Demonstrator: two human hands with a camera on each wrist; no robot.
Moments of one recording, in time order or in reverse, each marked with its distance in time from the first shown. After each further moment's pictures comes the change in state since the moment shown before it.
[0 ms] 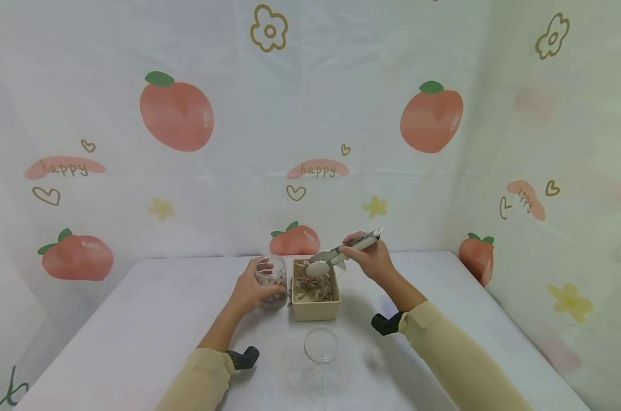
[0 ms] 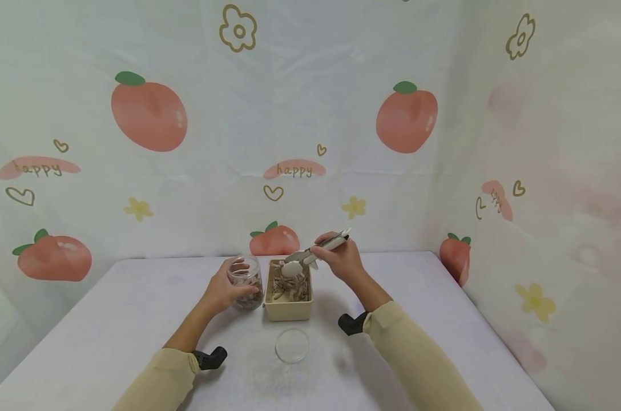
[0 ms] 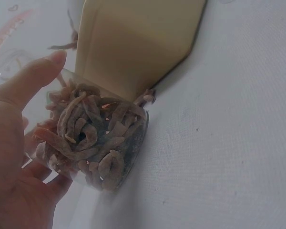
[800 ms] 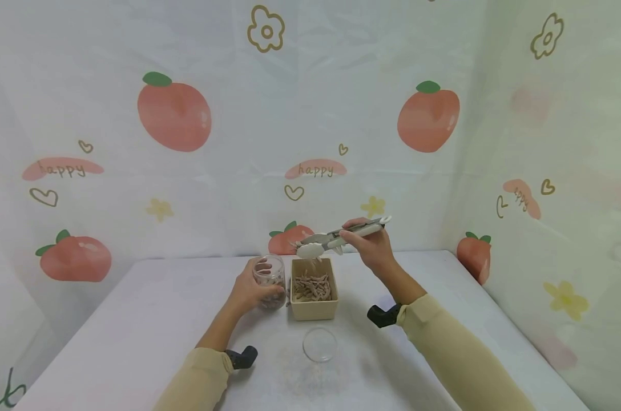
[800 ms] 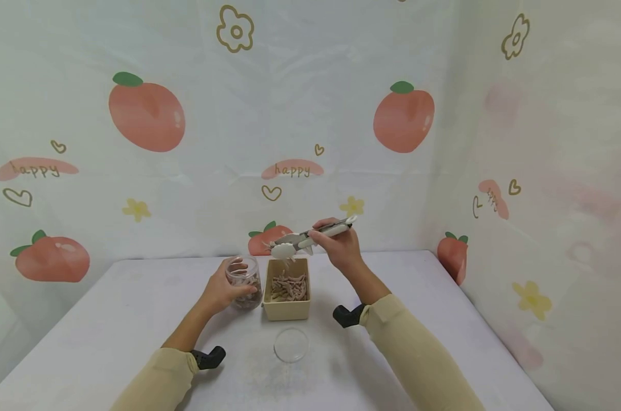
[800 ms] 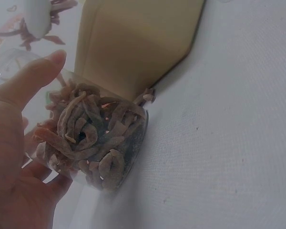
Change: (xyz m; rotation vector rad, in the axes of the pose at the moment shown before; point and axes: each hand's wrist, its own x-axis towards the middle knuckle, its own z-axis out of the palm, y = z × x) left_hand -0.001 0.001 0.000 0.013 -0.009 -0.022; right_hand 0.010 -0.029 -0.004 -0.074 0.100 -0.058
